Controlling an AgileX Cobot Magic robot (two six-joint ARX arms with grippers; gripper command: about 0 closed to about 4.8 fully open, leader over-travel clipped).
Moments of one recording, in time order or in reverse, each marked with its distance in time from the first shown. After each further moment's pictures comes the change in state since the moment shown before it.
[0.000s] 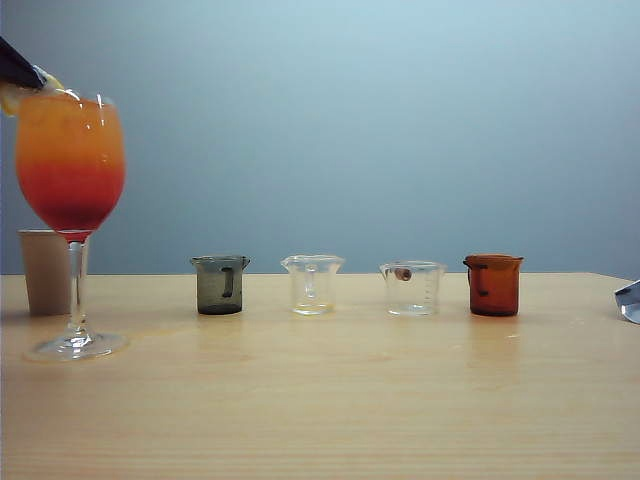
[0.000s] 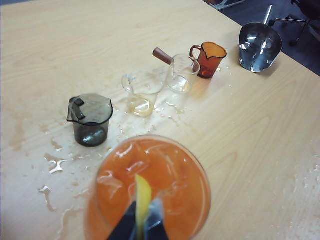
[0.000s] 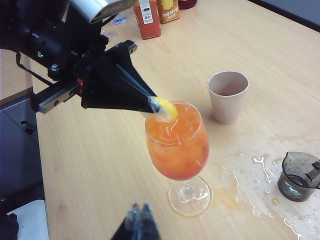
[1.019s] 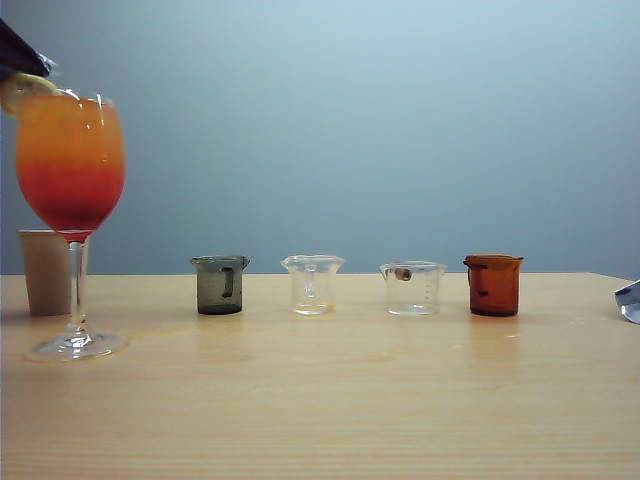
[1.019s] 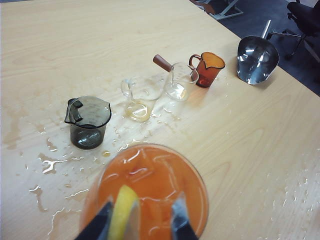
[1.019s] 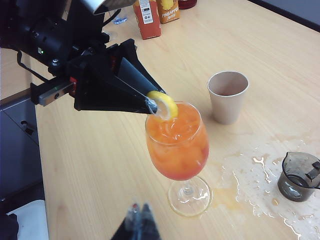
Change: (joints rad) left arm 0.000 0.000 -0.001 0.026 0.011 -0.095; right arm 0.000 0.000 0.000 0.000 0.000 0.000
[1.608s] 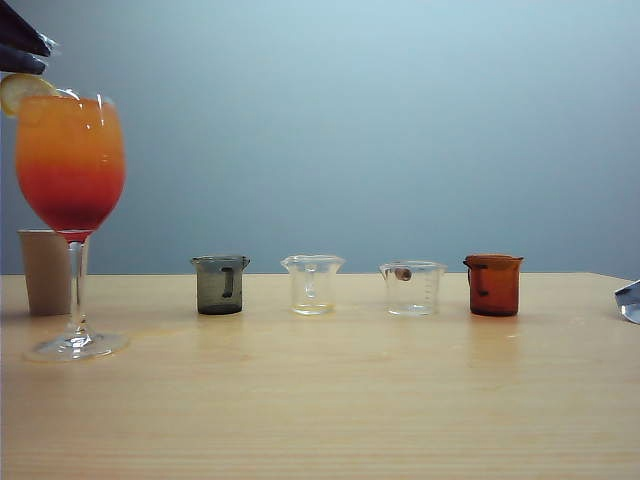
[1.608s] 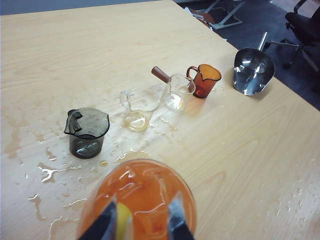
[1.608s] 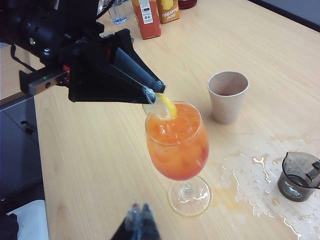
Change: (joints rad) left arm 0.000 -0.023 0.021 0.010 0.008 -0.056; right arm 0.000 0.000 0.000 0.000 0.000 0.000
